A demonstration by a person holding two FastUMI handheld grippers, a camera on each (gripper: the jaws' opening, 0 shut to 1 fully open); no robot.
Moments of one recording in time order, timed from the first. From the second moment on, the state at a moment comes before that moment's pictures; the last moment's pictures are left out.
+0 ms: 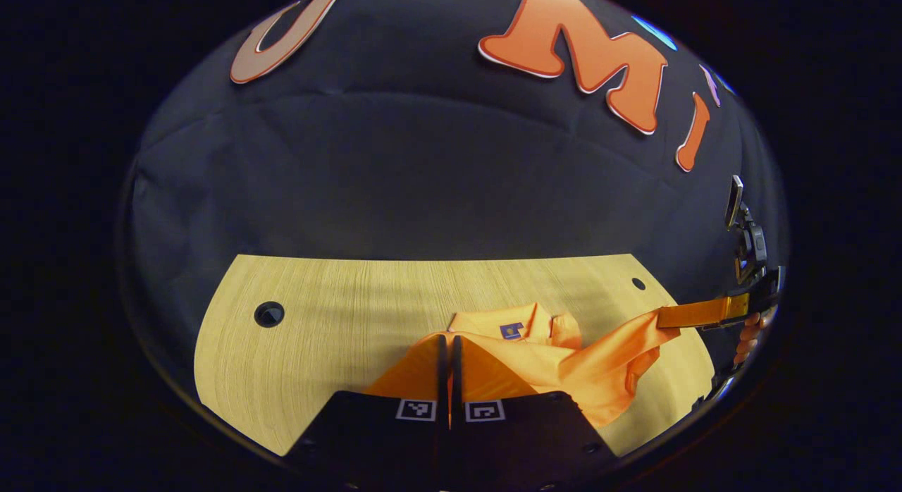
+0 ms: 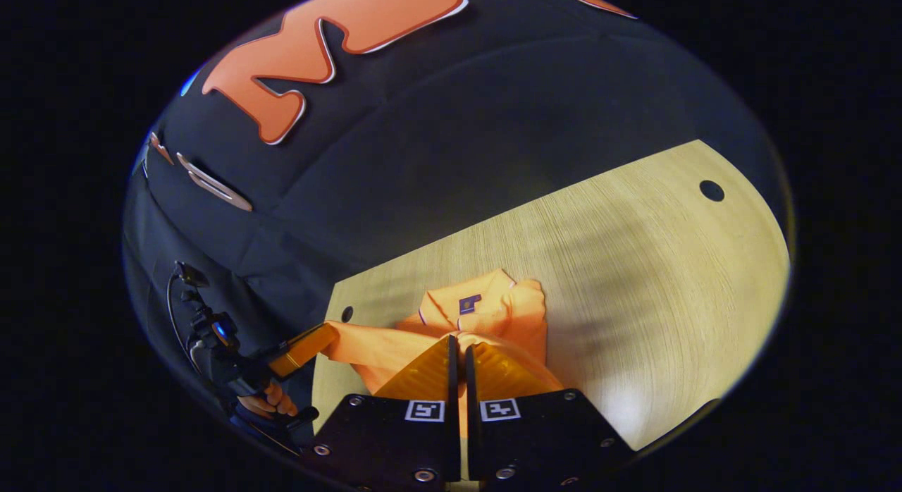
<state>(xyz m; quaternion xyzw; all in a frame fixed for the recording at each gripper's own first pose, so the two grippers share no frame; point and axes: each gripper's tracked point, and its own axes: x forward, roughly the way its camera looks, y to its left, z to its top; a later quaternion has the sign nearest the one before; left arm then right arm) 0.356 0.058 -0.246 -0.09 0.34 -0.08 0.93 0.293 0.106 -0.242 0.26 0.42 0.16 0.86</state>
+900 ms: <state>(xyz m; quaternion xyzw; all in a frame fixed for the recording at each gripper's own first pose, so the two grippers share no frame) 0.269 0.041 -0.110 -0.03 0.24 -0.02 0.97 0.222 0.045 -0.132 0.07 0.25 0.14 0.96</state>
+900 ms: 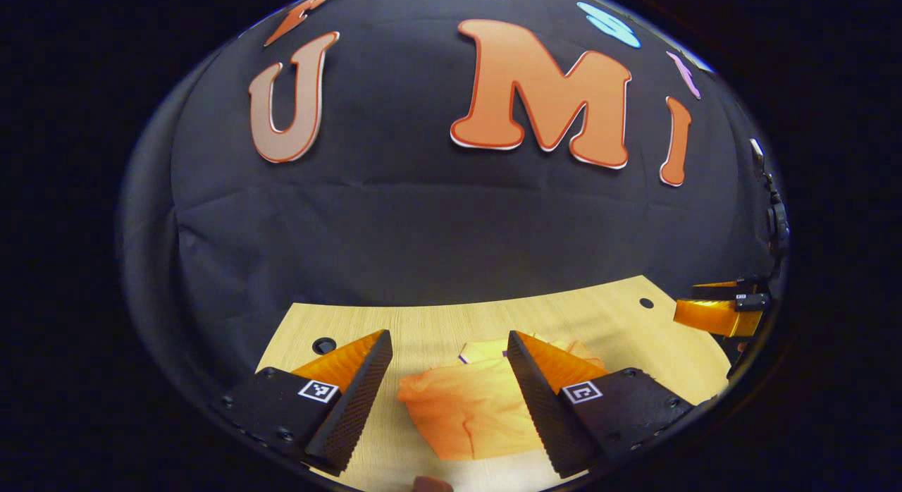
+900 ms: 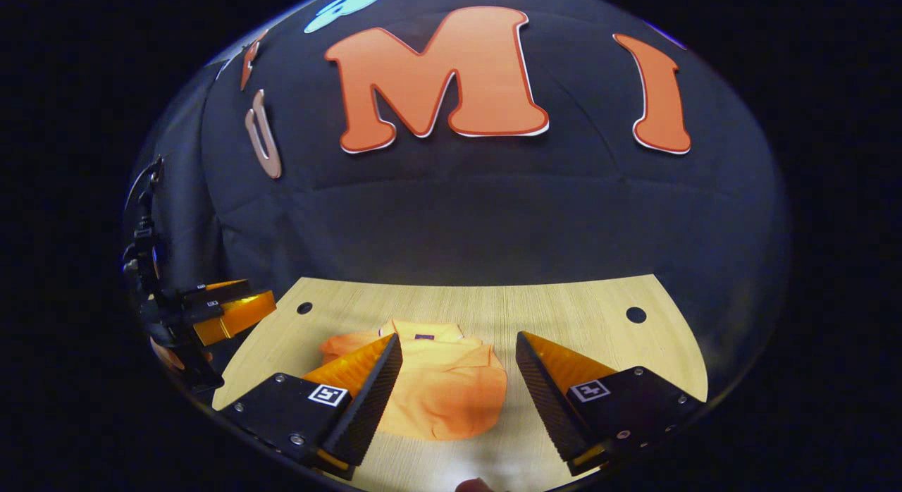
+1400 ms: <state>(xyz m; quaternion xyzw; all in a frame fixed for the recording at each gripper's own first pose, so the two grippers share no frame) 0.137 -0.003 -0.008 -0.01 0.13 0.02 0.99 0.131 0.004 -0.058 0.07 0.12 0.14 0.98</state>
